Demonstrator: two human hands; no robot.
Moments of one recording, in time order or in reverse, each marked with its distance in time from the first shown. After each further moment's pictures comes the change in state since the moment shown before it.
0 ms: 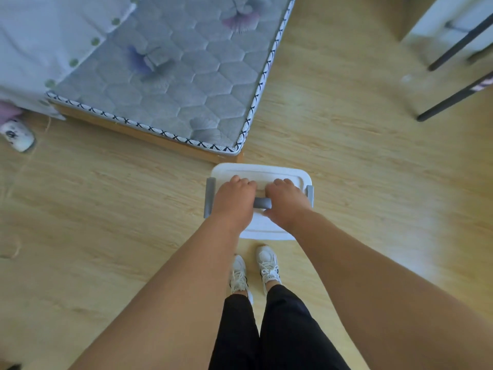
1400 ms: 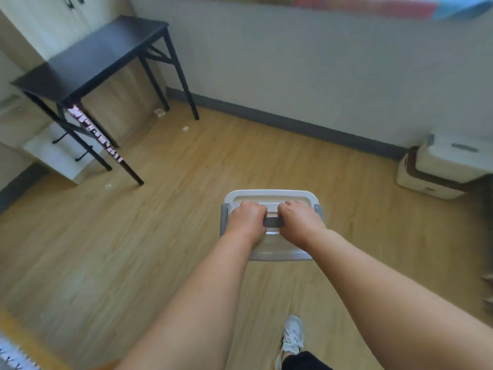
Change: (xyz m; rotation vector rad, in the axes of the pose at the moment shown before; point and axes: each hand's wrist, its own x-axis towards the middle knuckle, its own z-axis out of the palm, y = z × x) left_hand -0.247 0.489 0.010 0.400 -0.166 1.268; right_hand -0.549 0.175 0.062 0.395 0.619 1.200
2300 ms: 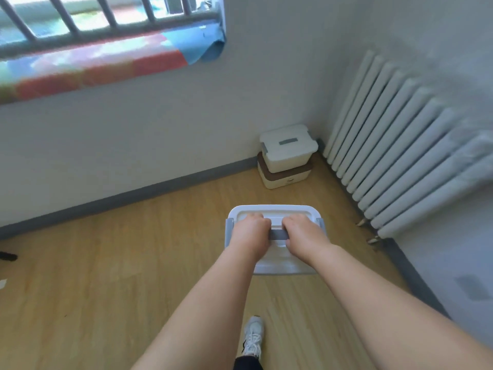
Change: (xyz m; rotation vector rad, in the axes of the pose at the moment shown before) left_hand 0.307 0.434 0.031 0.227 -0.155 0.796; right_hand -0.030 0.451 -0.093 0.246 0.087 0.778
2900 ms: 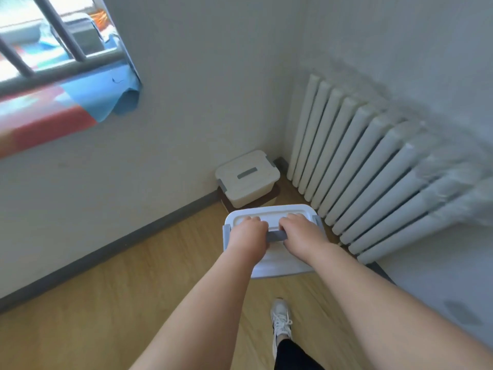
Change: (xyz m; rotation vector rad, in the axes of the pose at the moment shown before) left_hand 0.270 0.063 -0.039 0.093 -0.101 0.200; right_hand 0.170 0.158 -0.096 0.089 0.061 0.183
